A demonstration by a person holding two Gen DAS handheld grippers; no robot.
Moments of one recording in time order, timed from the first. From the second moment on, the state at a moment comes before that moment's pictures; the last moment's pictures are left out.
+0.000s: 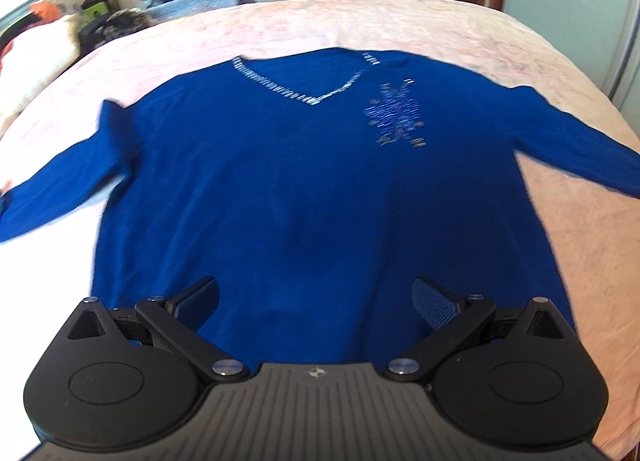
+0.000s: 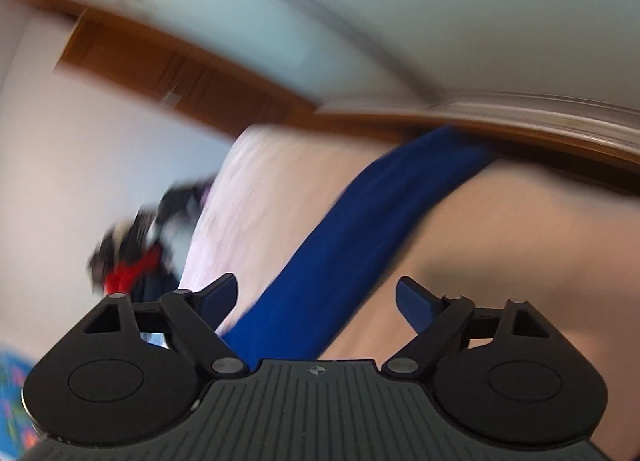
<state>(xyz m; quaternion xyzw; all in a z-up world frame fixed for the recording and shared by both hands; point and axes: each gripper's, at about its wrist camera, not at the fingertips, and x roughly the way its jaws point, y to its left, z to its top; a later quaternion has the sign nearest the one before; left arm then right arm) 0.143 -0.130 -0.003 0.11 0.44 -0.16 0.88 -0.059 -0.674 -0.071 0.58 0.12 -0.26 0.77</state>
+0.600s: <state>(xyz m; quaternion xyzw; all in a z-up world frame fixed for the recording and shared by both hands) 0.158 -0.186 -0.009 0.12 0.43 -0.18 0.87 -0.038 -0.729 -0.101 0.58 0.12 -0.32 0.74</state>
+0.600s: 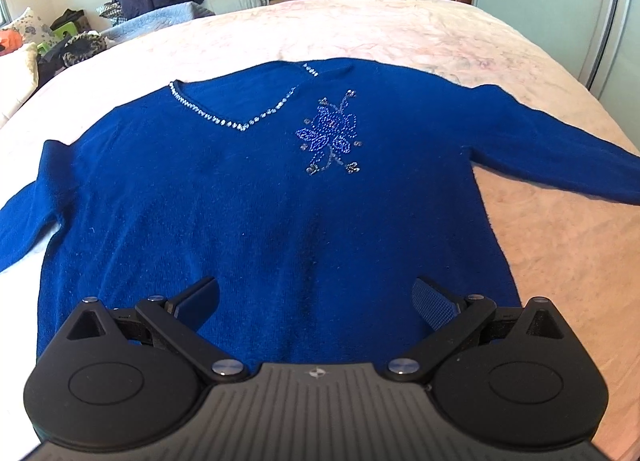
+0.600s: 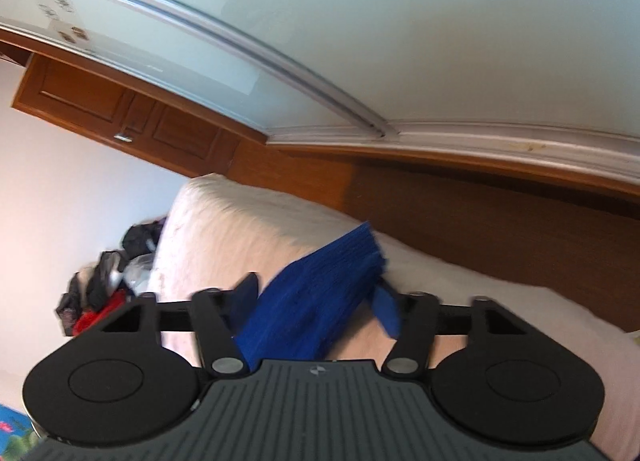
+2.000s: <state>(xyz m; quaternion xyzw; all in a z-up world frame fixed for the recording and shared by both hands) 0.213 0.058 0.039 -0.07 0.33 -0.12 0.93 0.384 -0.212 -0.063 0.31 0.39 0.17 0.85</state>
